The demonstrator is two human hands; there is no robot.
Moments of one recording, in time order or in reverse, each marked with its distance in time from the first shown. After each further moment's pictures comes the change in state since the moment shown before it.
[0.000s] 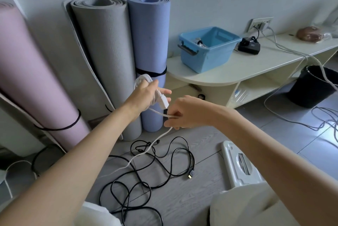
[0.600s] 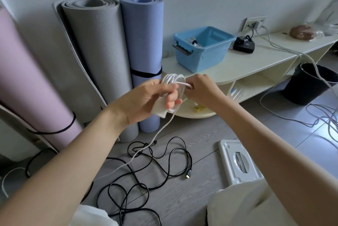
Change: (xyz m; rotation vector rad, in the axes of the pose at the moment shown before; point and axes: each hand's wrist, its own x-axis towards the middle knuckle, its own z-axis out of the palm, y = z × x) left_hand -0.023 0.028 0.010 -0.377 -0.608 -0.023; right_hand 0.017 0.053 -0.011 0.078 0.532 0.249
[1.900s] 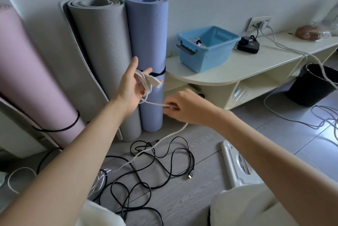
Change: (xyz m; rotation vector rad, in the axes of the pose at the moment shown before) left_hand 0.013 -0.006 -0.051 -0.171 0.716 0.044; right_hand -0.025 -0.038 0.018 0.004 -0.195 -0.325
